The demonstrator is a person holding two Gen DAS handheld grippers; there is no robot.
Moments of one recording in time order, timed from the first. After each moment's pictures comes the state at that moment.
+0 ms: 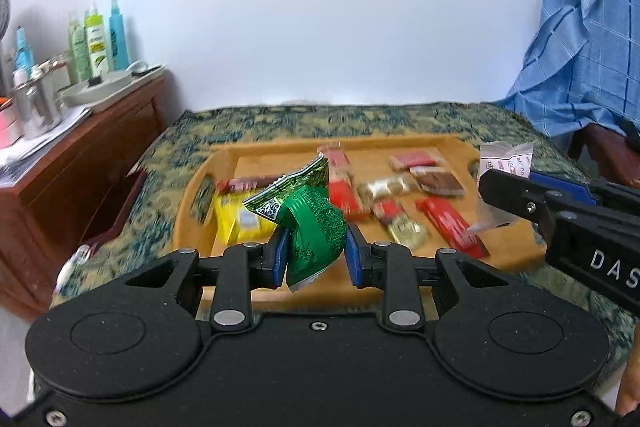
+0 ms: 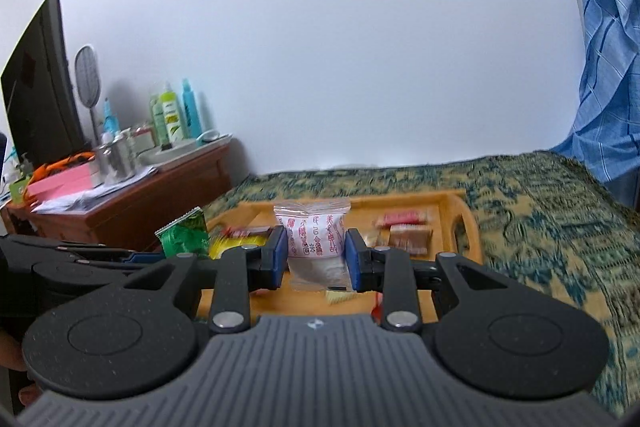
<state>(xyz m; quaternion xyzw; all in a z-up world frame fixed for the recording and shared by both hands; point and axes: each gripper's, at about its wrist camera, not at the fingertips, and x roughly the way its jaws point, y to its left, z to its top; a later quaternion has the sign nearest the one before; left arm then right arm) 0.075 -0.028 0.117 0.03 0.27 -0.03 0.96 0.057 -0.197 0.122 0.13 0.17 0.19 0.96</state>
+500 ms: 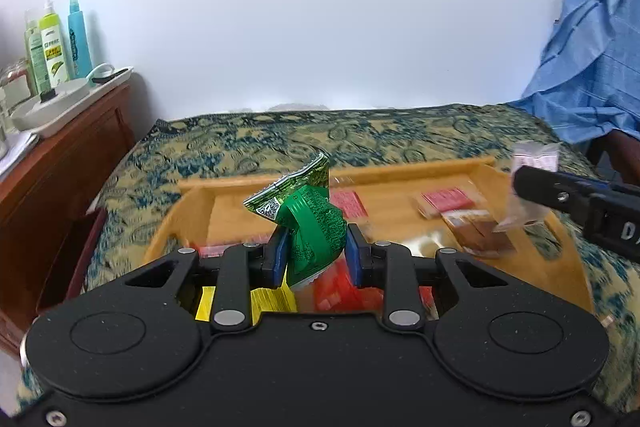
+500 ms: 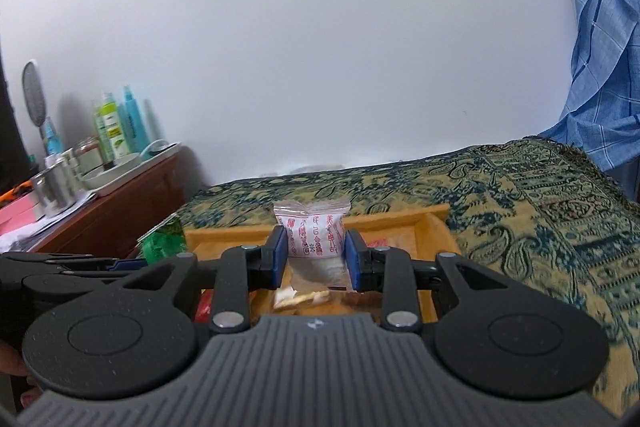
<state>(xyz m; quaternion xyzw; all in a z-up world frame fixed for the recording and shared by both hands) 0.206 -0.027 0.107 0.04 0.29 -0.05 0.95 0.171 -0.211 0.110 0.16 0.20 0.15 0.95</state>
